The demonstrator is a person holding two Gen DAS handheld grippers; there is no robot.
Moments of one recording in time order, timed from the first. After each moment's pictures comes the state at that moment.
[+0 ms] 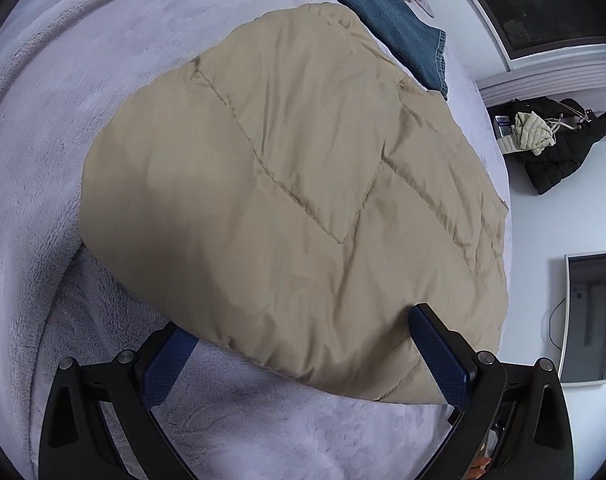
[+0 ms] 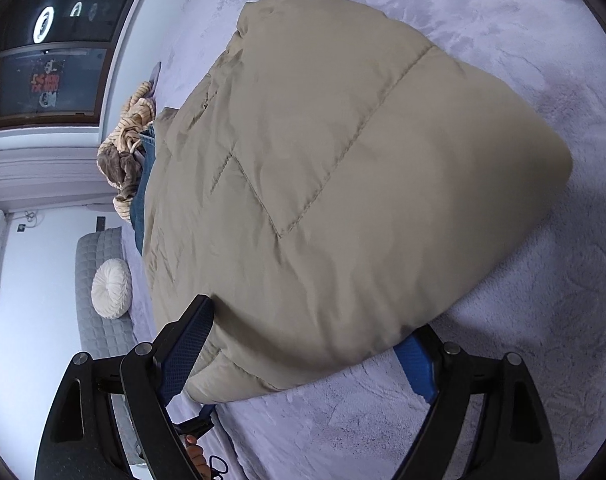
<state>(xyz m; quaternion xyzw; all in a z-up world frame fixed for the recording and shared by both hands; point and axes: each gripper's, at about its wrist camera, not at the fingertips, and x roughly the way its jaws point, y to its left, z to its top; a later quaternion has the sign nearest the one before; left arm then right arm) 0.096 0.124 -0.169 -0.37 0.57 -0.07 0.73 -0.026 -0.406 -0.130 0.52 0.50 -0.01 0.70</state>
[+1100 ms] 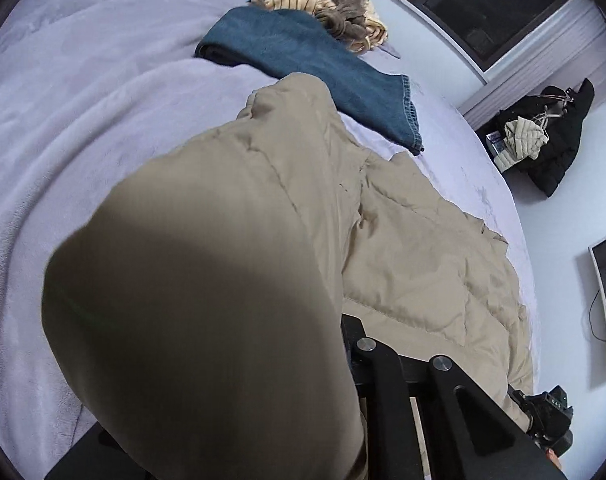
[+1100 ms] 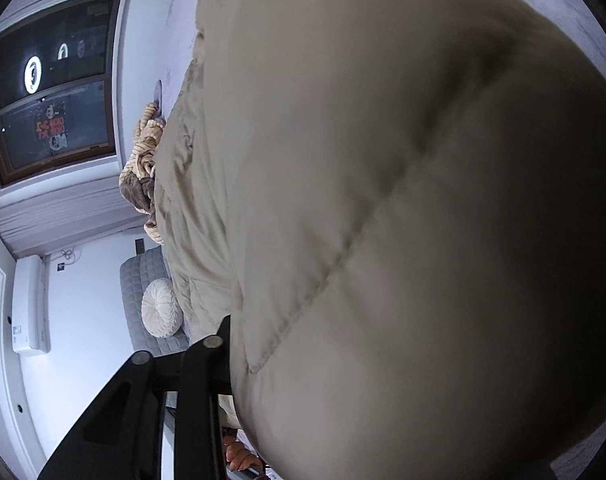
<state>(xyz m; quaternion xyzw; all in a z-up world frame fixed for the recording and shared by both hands) 0.142 0.107 -0.123 -0.27 0.47 -0.04 0.84 0.009 -0.410 -0.161 0.61 0.47 0.02 0.64</state>
